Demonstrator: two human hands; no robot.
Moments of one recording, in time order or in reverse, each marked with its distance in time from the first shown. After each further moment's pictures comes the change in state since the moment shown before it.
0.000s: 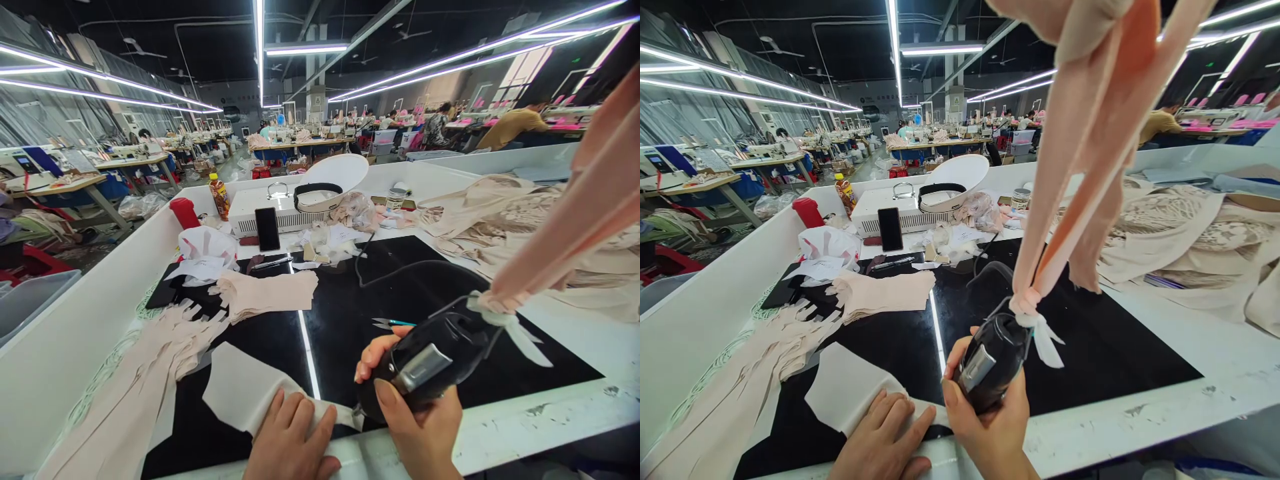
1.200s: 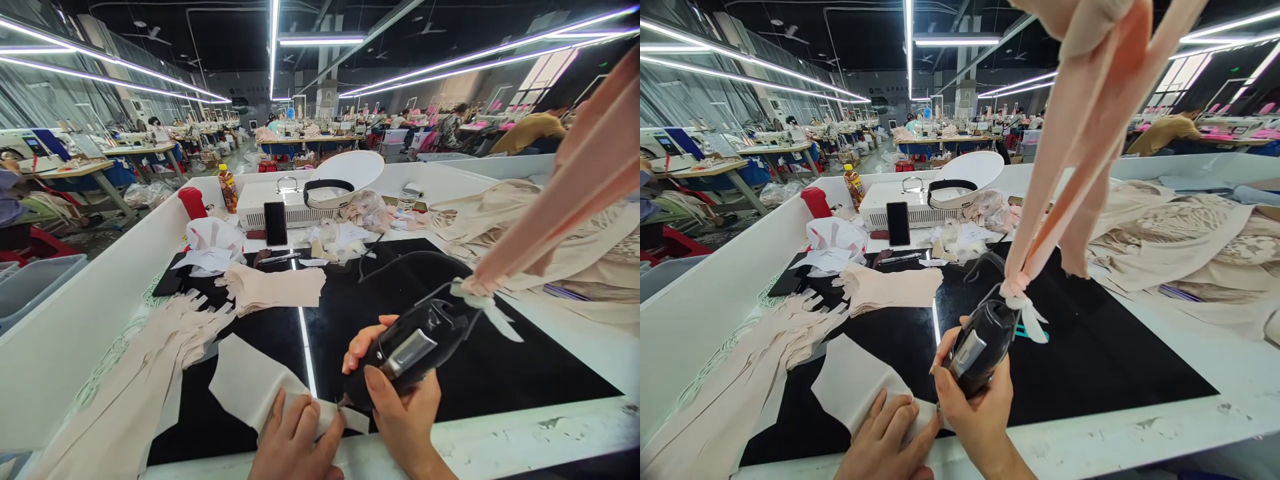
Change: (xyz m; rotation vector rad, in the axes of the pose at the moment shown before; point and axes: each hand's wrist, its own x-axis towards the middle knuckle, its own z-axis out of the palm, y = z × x) left_hand -0.007 0.025 0.009 0.003 0.126 -0.130; right_hand 0.012 0.016 0.006 0.070 -0.198 -0.043
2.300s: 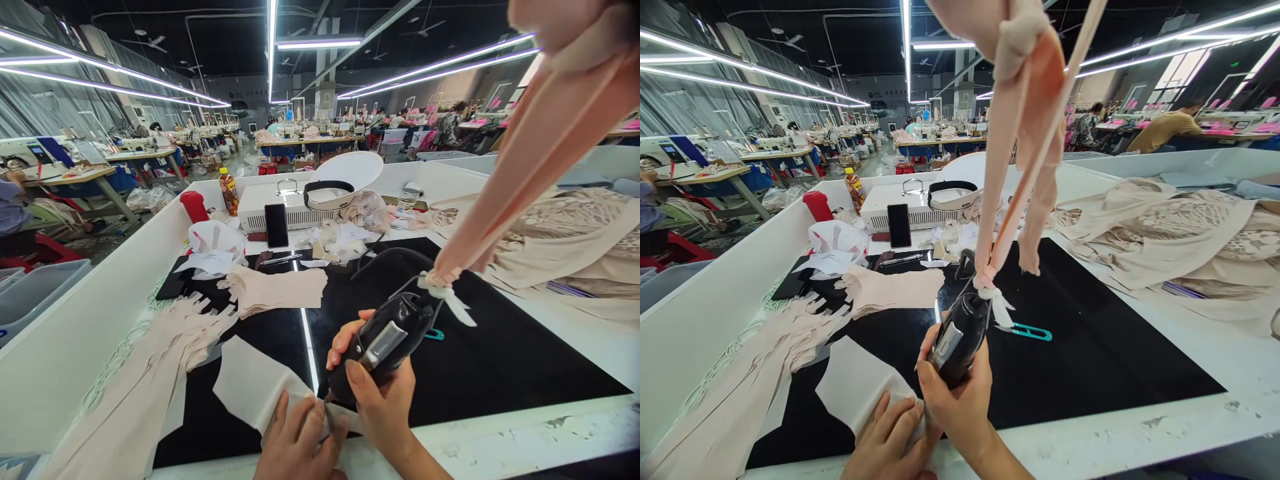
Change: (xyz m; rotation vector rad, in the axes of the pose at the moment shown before) left_hand -0.006 -0.004 0.001 0.004 0.043 0.033; right_hand 0.001 0.013 0.019 0.103 -0.056 0.022
